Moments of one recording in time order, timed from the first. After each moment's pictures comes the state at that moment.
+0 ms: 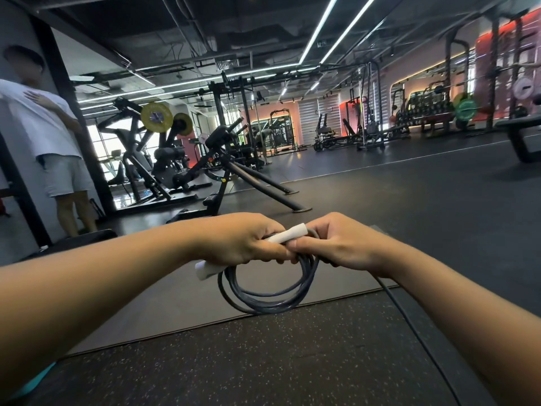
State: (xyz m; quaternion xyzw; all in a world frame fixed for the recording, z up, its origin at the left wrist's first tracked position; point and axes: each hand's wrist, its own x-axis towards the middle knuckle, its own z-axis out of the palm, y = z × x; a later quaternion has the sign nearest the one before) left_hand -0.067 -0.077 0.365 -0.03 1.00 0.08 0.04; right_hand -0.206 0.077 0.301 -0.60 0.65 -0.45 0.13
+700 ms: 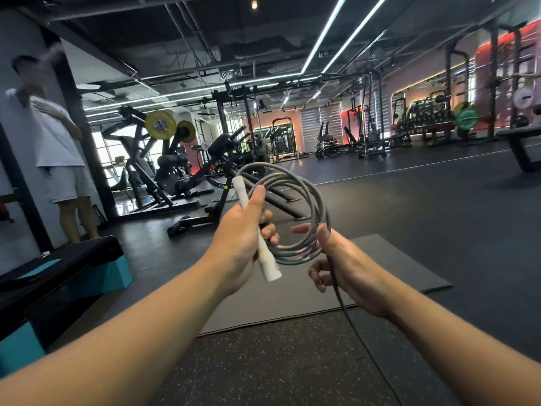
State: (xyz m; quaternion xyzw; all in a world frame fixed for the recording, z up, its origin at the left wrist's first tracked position) left_hand -0.091 -0.064 0.334 -0.09 0.61 0.70 -0.36; right_hand -0.213 0.062 0.259 -0.46 0.51 -0.68 0.26
